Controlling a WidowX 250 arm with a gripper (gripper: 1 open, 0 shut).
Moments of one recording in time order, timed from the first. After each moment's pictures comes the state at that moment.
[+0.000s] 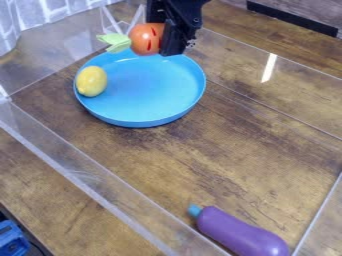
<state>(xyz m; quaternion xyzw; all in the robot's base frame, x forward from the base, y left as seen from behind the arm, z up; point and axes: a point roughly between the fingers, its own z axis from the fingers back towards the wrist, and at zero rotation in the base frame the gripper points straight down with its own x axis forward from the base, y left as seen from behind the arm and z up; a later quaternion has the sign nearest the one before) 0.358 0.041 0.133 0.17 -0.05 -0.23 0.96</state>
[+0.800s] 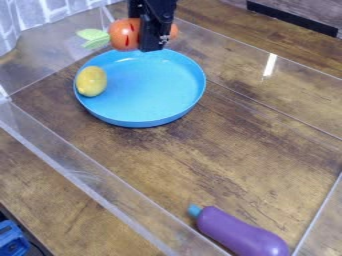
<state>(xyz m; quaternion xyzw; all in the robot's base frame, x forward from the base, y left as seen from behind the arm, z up) 0.344 0.062 0.137 0.16 -0.07 -0.25 0.95</state>
